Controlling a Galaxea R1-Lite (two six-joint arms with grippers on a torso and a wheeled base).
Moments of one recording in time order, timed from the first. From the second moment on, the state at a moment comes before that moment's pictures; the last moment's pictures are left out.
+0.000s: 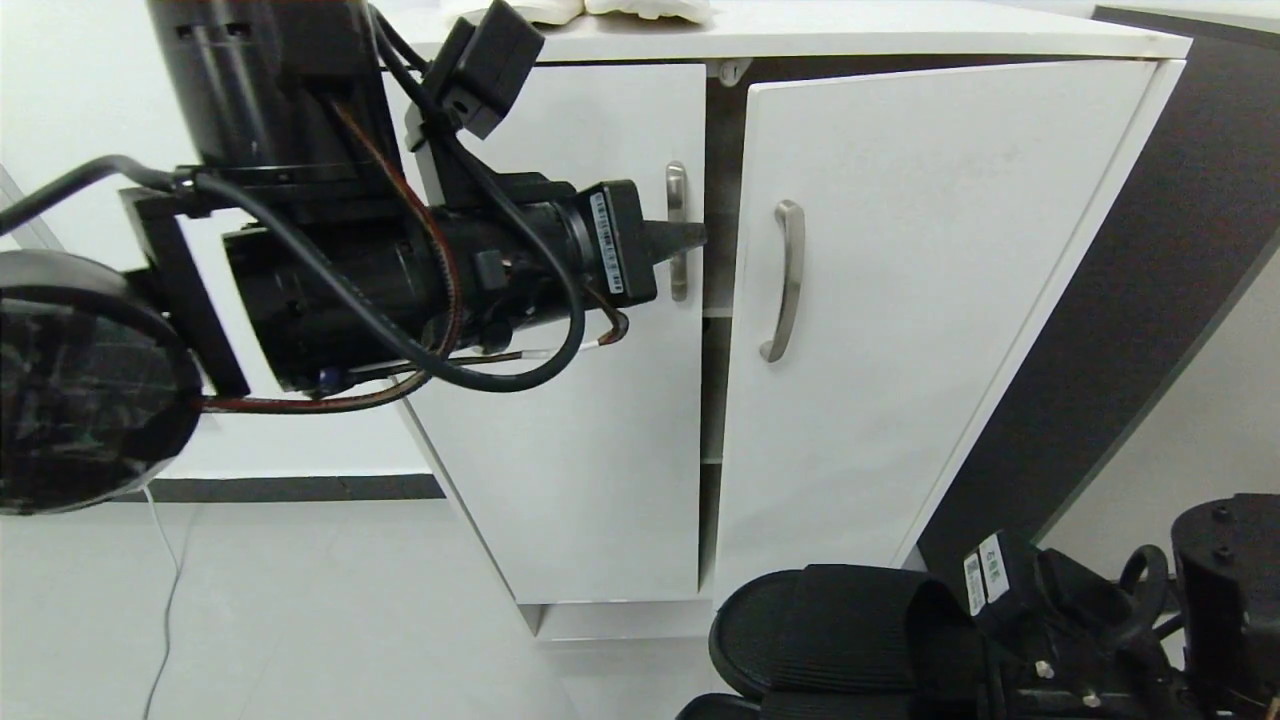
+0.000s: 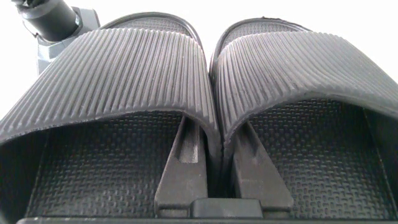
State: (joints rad) left arm -0.67 1.59 -1.25 -0.36 -0.21 -0.27; right arm 0.84 1.38 -0.43 -0.53 0.33 -0.09
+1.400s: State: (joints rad) left arm -0.72 1.79 -1.43 -0.38 -0.20 -0.34; right arm 0.89 1.41 -0.42 -0.53 0.33 -0.12
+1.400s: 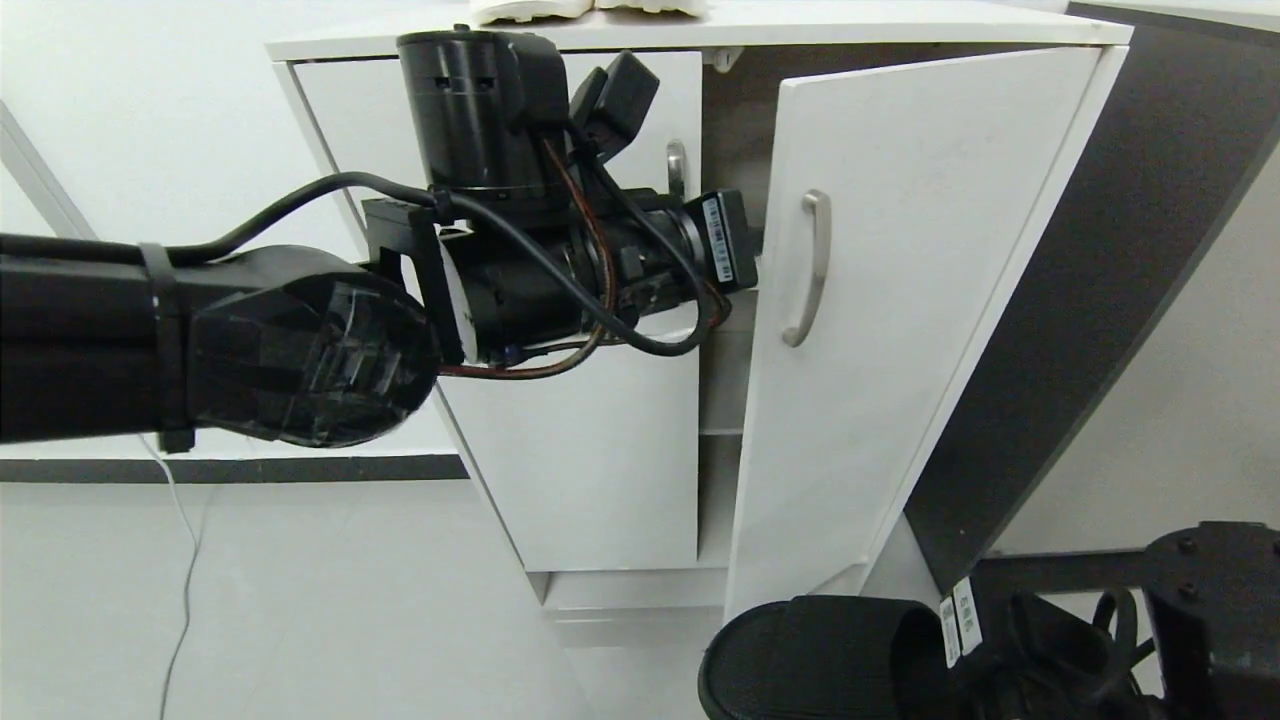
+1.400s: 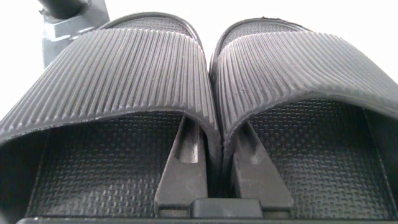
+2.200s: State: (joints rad) left arm -0.73 1.69 -1.25 -0.51 -0.19 -0.34; right arm 0.84 1.50 -0.51 -0.56 0.06 -0.03
